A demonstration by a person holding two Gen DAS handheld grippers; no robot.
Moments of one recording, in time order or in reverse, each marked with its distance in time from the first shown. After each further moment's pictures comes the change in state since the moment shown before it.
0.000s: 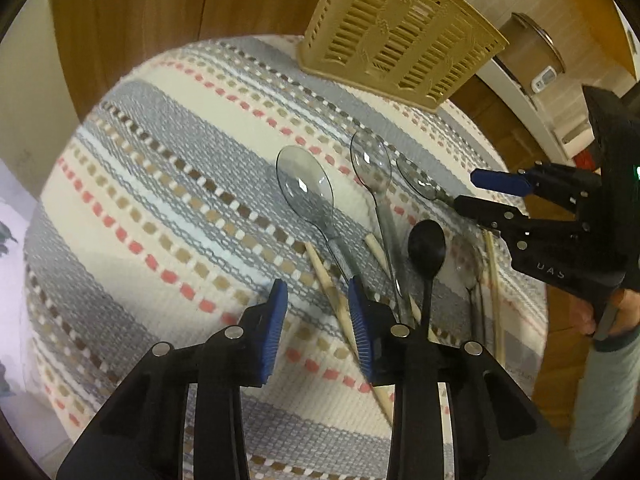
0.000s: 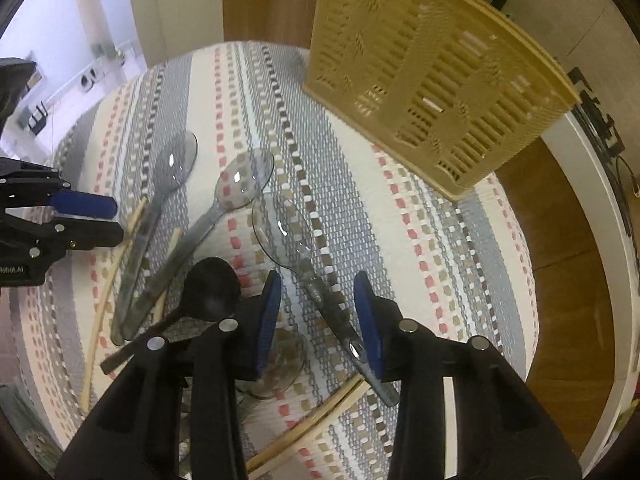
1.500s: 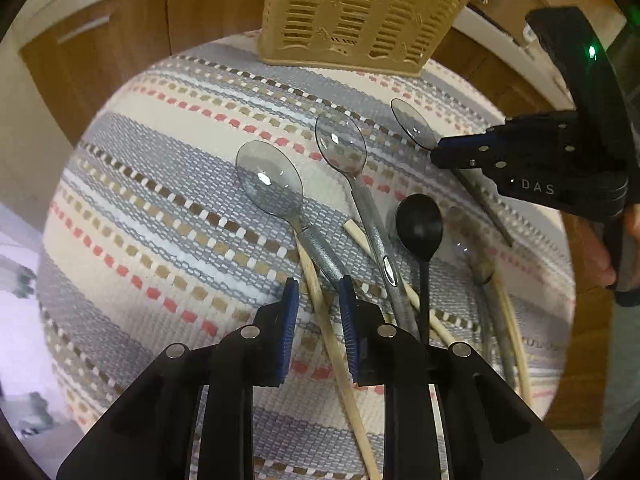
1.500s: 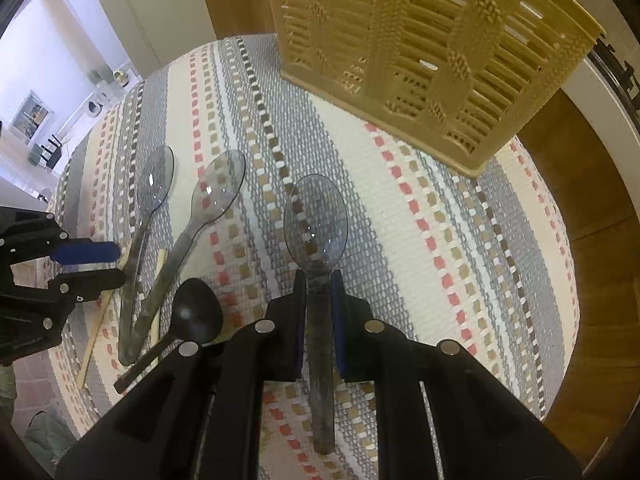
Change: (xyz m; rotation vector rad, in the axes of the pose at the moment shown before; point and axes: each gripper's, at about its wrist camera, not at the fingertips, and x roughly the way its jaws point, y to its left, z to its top) left arm 0.010 -0.035 0.013 0.165 0.066 0.098; right arm 0.032 -0.026 0.010 0.123 0.042 0.128
